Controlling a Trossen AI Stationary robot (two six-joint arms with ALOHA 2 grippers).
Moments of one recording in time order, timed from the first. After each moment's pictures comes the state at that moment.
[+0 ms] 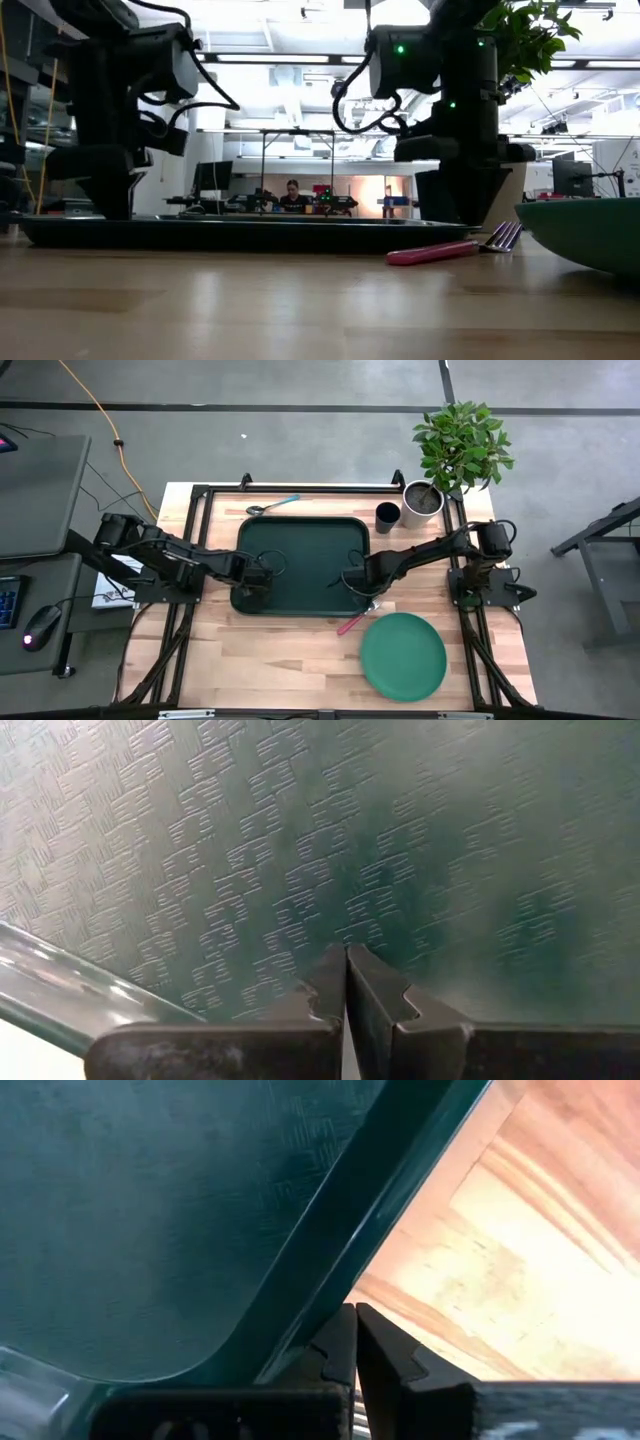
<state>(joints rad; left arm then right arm) 0.03 1.42 0.62 -0.66 -0.23 -0.43 0.07 1.81 1.13 -0.88 0.08 1.07</state>
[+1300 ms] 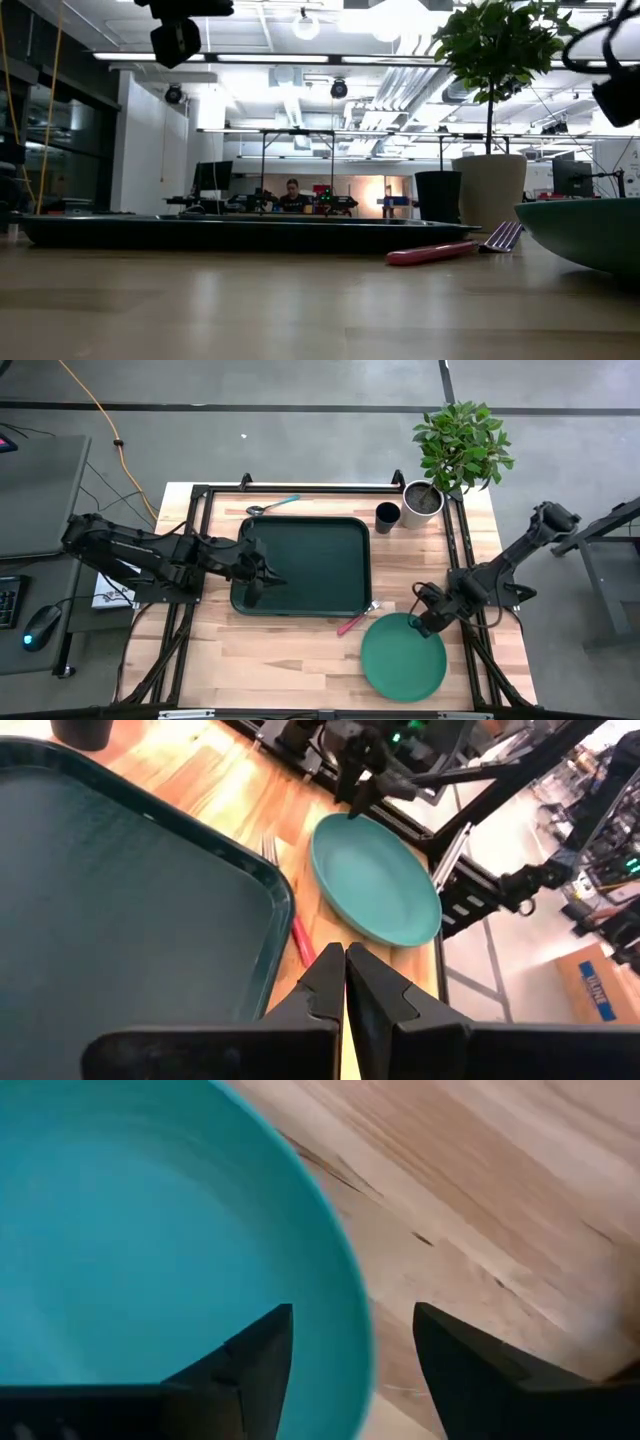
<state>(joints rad) -0.05 1.01 0.78 -0.23 -0.04 -0.63 0.66 1.06 0.57 -0.81 -0.03 1.61</state>
